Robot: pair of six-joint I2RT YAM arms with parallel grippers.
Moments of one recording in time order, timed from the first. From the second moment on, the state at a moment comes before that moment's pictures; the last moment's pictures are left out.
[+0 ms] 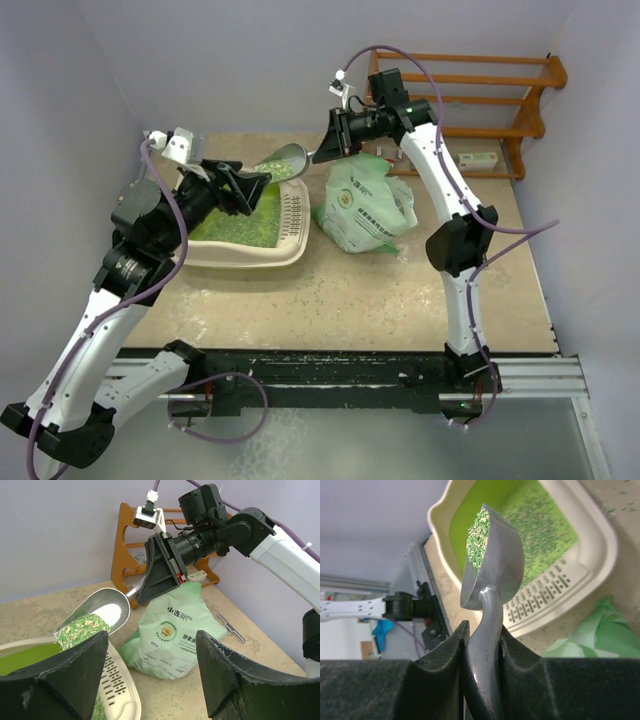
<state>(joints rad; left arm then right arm) -0.46 0.89 1.19 -0.20 0.15 -0.28 0.37 2.21 2.44 -0.99 -0.95 0.16</state>
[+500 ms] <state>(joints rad) -0.46 0.87 1.14 -0.19 0.10 -0.28 0.48 2.32 2.60 -1.02 -0.75 0.06</state>
